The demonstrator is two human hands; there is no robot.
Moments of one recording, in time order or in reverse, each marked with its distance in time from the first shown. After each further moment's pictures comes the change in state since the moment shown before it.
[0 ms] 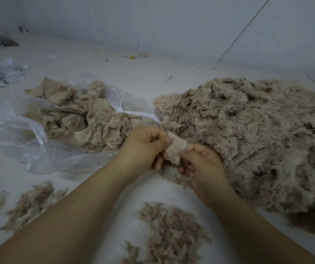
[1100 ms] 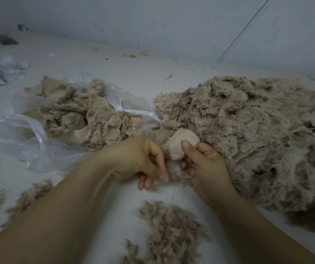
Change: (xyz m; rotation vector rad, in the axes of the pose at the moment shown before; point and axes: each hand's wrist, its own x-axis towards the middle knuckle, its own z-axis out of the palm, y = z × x) left_hand -0.003 0.005 -0.027 0.121 -0.573 -0.224; right_hand 0.000 0.003 -0.004 0.031 0.062 -0.053
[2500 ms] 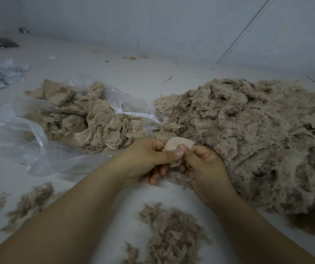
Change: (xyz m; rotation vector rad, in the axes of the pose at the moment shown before) left_hand 0.010 0.002 0.018 -0.086 0.255 -0.001; right_hand -0.002 -0.003 0.001 -0.089 -0.096 -0.014
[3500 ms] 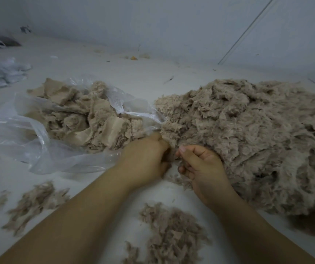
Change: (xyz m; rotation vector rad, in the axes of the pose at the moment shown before) left_hand 0.013 -0.012 0.001 1.298 0.404 0.389; right_hand 0.002 0.000 0.003 -0.013 0.022 0.056
